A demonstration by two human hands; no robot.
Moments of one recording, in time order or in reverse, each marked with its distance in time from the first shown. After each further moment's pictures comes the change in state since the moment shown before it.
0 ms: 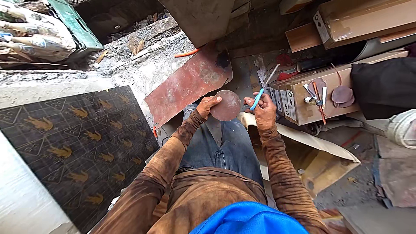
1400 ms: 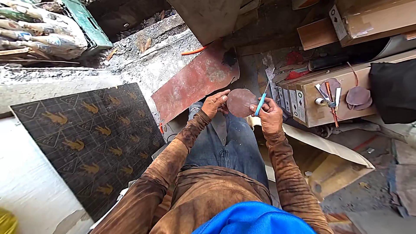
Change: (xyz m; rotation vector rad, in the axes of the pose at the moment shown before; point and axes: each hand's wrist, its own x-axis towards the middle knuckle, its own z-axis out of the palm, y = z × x) left_hand -0.001 0.013 0.008 0.134 0.057 -0.032; right_hand -0.003 0.017 -0.004 -0.009 0.047 0.073
